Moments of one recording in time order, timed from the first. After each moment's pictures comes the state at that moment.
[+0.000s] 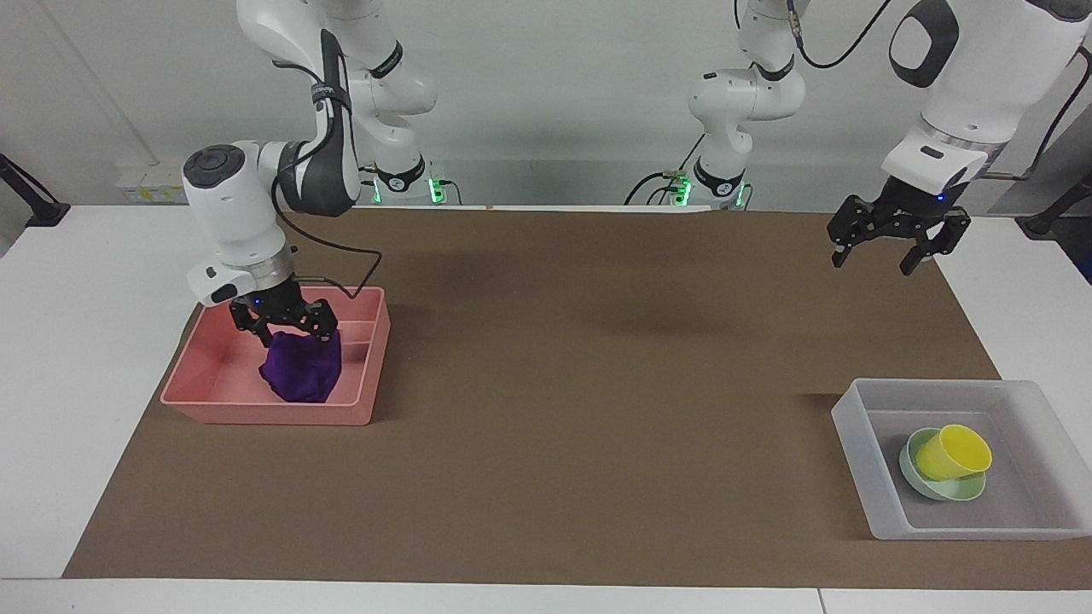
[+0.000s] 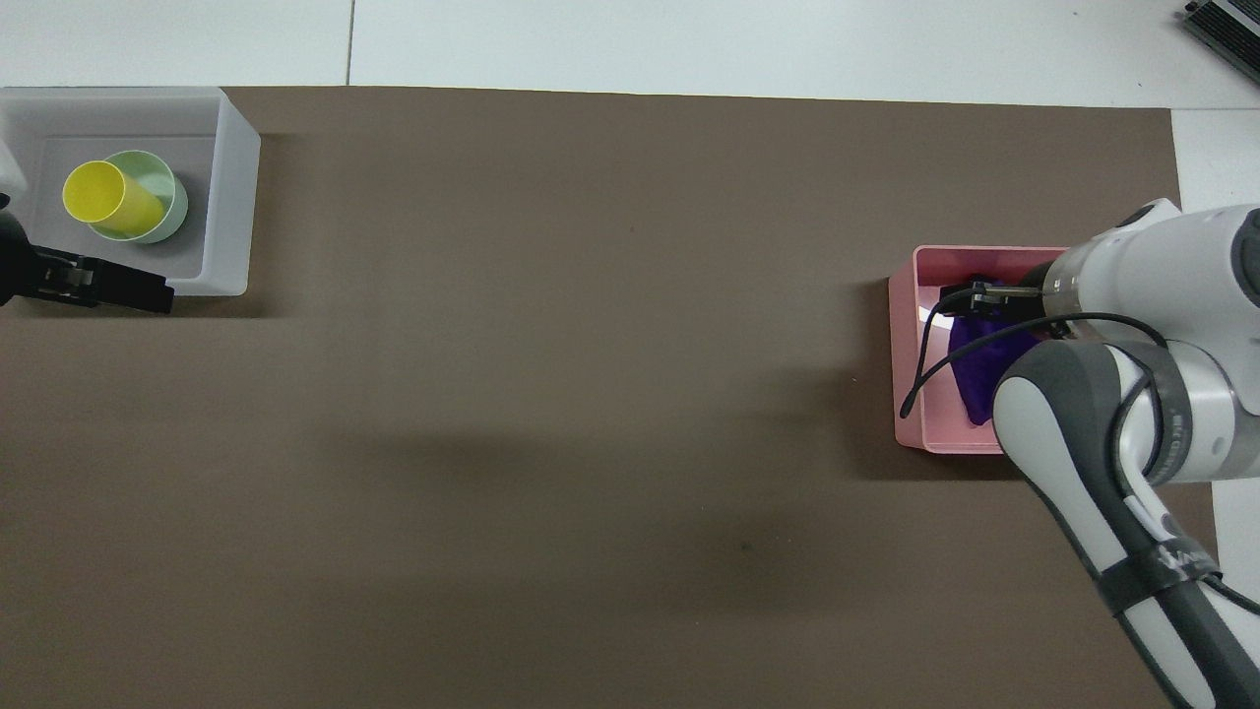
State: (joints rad) left arm -0.02 -0.02 -0.05 -1.64 -0.03 1.68 0.14; right arm 0.07 0.07 -0.04 -2.00 -0.04 2.19 0.17
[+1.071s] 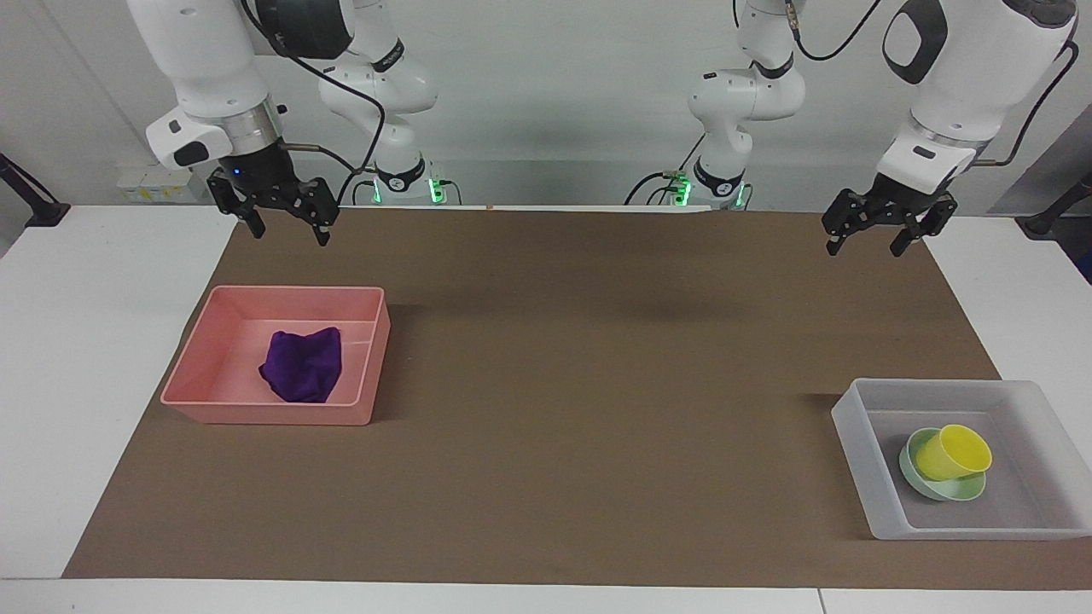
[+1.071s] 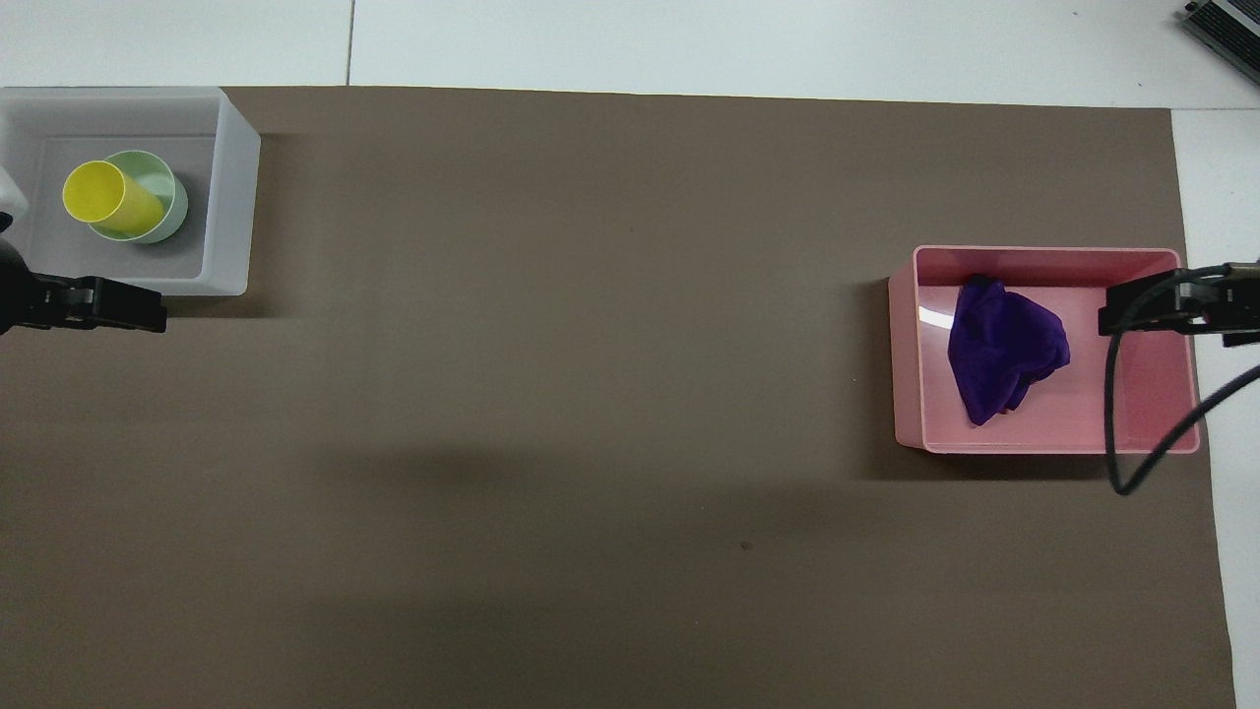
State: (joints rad) left arm -0.01 -0.07 -0.04 -1.71 0.00 1.70 0.03; right arm 0.06 -0.04 -0.06 -1.51 -0.04 1.50 0.10
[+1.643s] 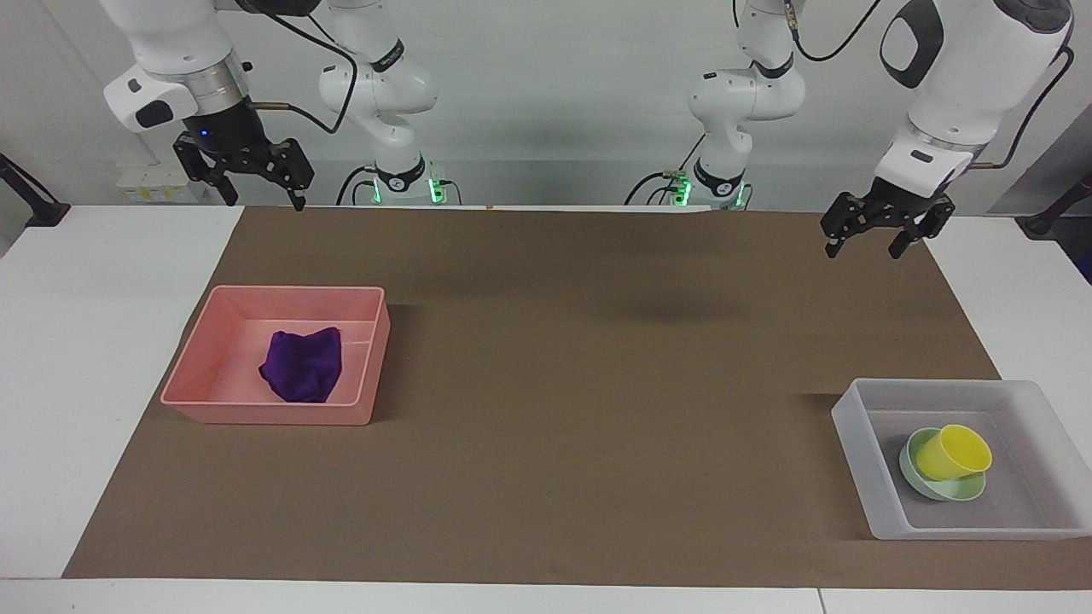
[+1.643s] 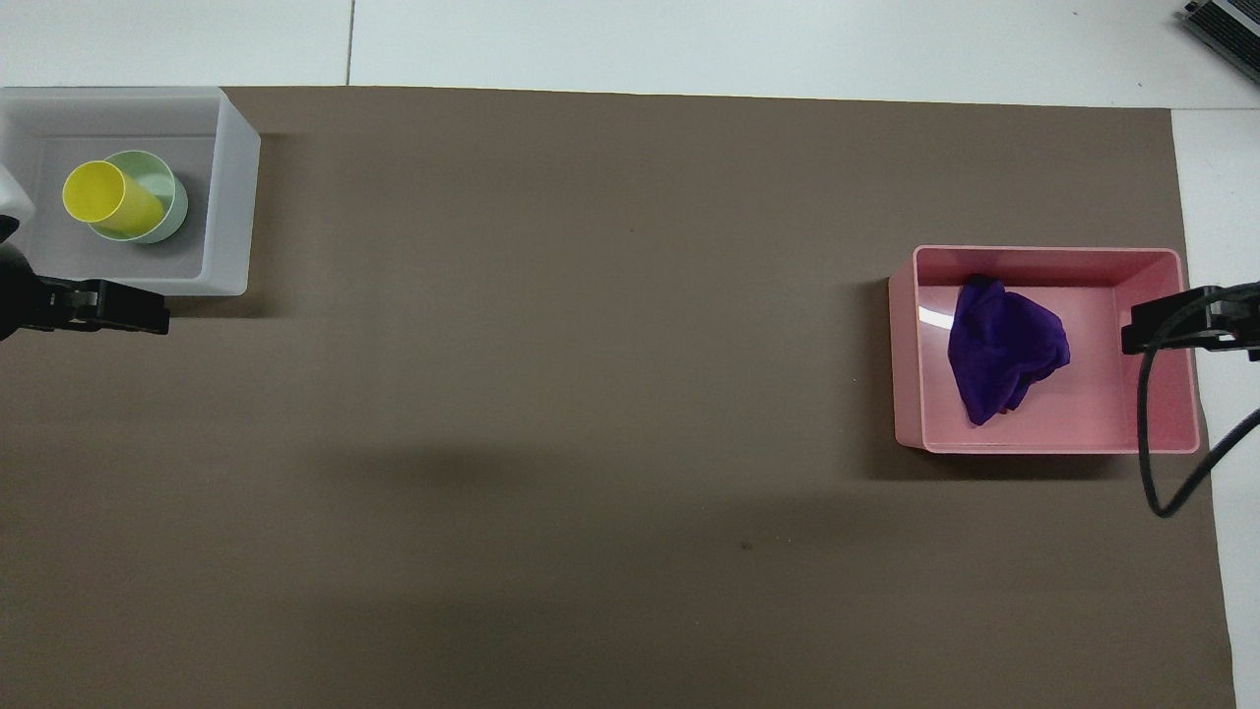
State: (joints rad) left arm -0.01 -0.07 -0.04 -1.72 0.00 1.71 0.03; right arm 0.04 -0.04 -0.06 -1.53 -0.04 1.48 0.05
